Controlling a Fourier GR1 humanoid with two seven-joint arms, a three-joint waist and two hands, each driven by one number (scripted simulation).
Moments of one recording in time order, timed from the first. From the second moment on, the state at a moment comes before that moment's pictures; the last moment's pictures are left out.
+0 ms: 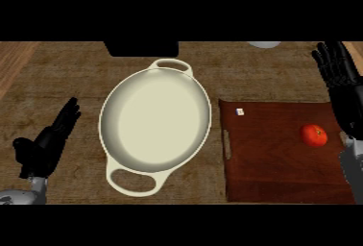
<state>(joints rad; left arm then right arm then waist) -0.06 0.45 -0.15 -1.45 0.22 0.12 -0.01 -0.31 -0.40 -0.03 -1.62 -0.15 0.01 -0.05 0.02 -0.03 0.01</state>
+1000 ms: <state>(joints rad) 0.03 0.50 -0.06 -1.53 0.12 0.22 0.12 0.26 -0.46 -0.28 -1.63 0.12 -0.36 0.15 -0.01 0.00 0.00</state>
